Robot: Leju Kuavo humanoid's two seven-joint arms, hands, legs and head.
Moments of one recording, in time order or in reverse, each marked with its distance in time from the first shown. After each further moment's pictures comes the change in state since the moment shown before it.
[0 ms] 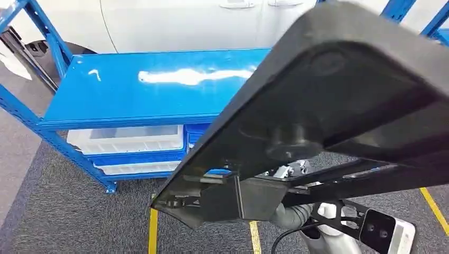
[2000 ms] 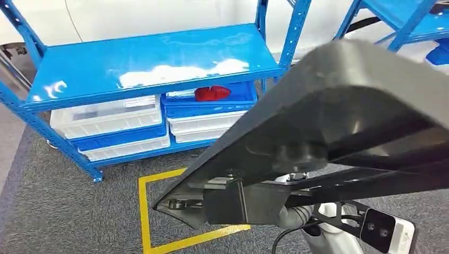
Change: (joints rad) left arm -0.001 -0.008 -0.018 0.000 -0.019 0.016 0.014; right arm -0.006 -0.019 -0.004 0.024 0.002 0.037 -0.051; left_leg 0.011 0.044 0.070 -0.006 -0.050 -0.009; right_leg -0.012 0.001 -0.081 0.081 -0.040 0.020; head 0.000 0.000
